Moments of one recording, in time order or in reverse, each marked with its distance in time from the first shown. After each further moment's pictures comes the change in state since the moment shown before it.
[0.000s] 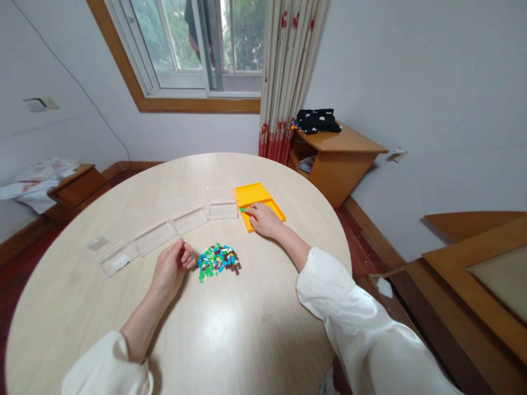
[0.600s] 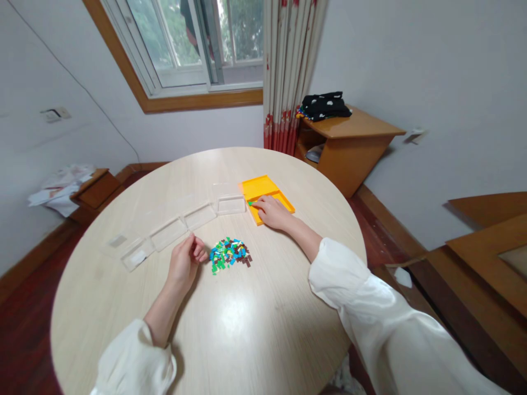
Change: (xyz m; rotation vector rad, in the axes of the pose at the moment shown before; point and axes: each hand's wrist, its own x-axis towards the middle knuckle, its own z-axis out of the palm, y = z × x) left_hand 0.001 0.002 0.003 -0.050 0.057 -0.009; right_hand 0.003 0.004 0.003 -0.006 -0.015 -0.002
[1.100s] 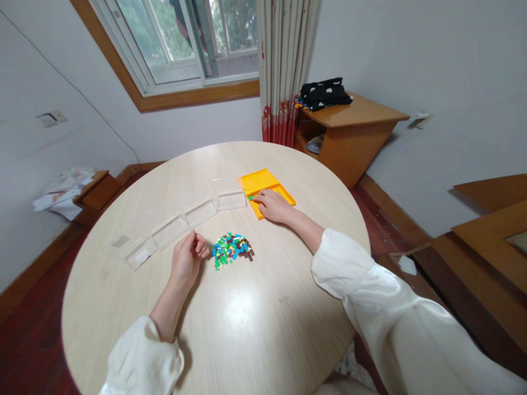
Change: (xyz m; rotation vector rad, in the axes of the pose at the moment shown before) left_hand 0.003 -0.001 -0.002 0.013 0.001 0.021; right_hand -0.001 -0.003 -0.005 -0.040 -0.022 -0.005
